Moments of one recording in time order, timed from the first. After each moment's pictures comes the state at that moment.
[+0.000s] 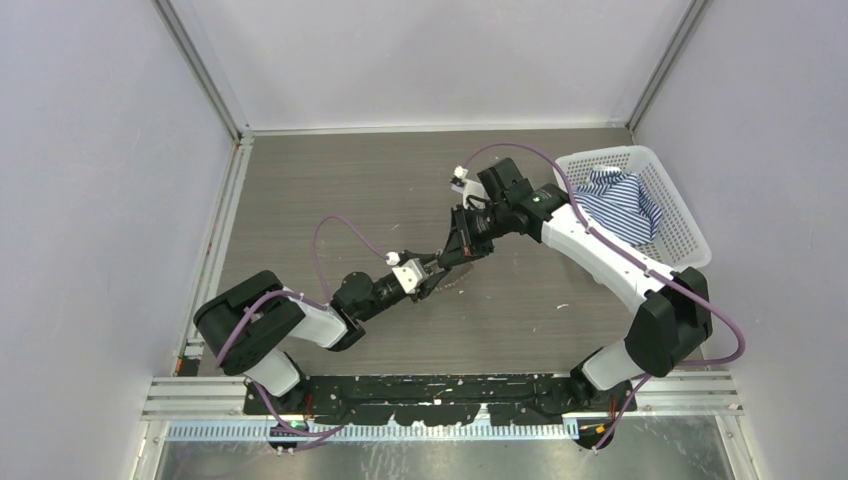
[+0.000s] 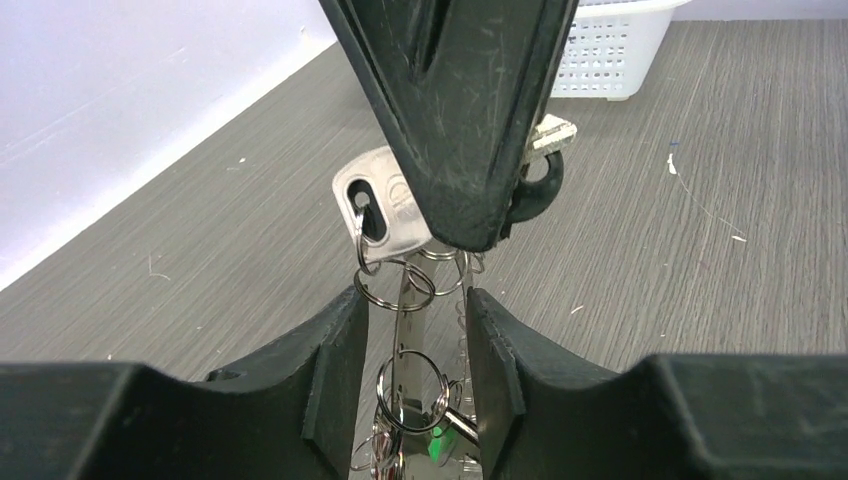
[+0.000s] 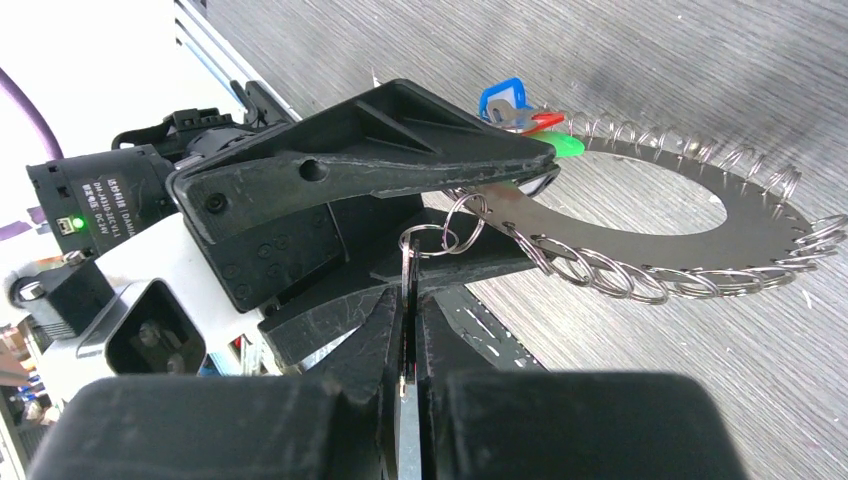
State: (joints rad) left arm -0.86 1.56 0.31 1.37 0.17 0.21; right arm 0.59 1.50 1.29 -0.74 -0.61 0.48
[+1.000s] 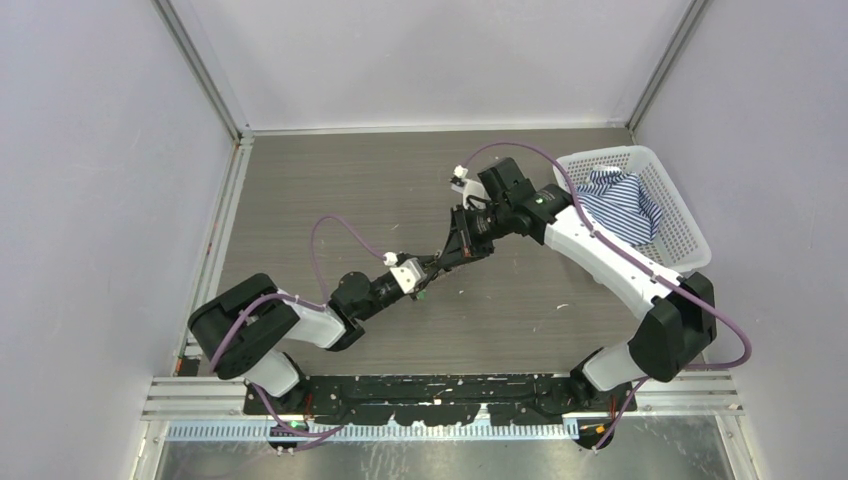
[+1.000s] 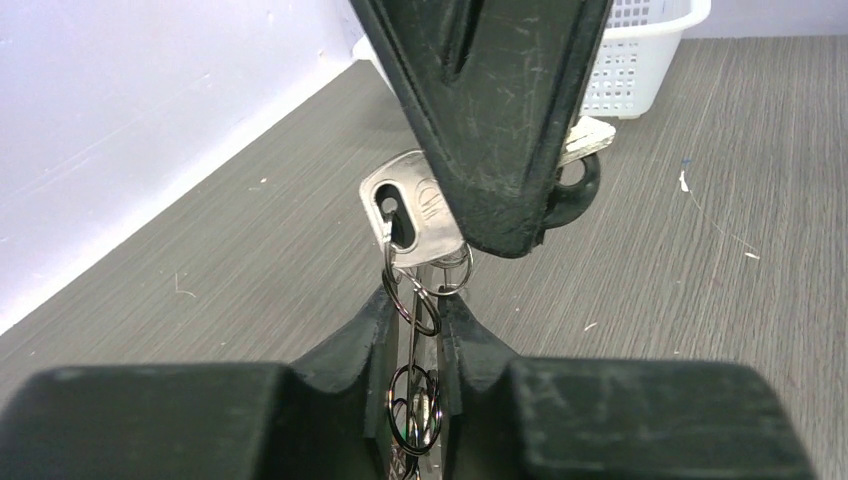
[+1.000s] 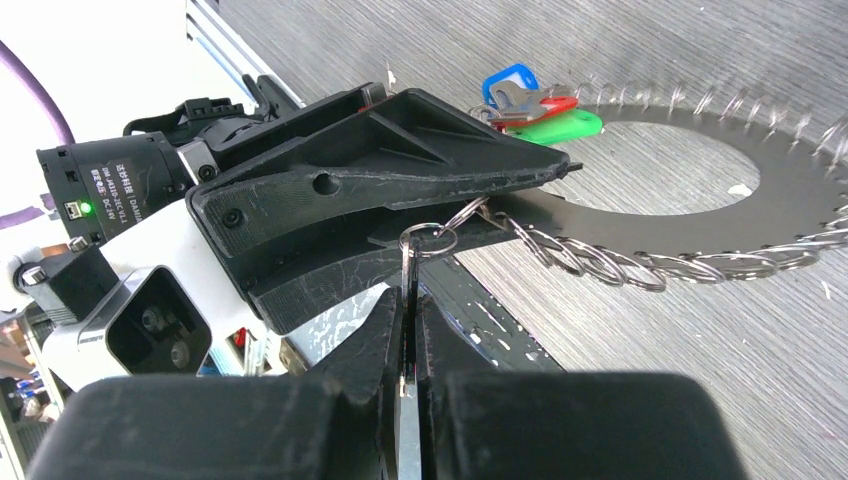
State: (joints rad) left arm -0.86 1.53 0.31 1.37 0.16 0.24; right arm 0.62 1.47 1.31 -0.75 -0.61 0.50
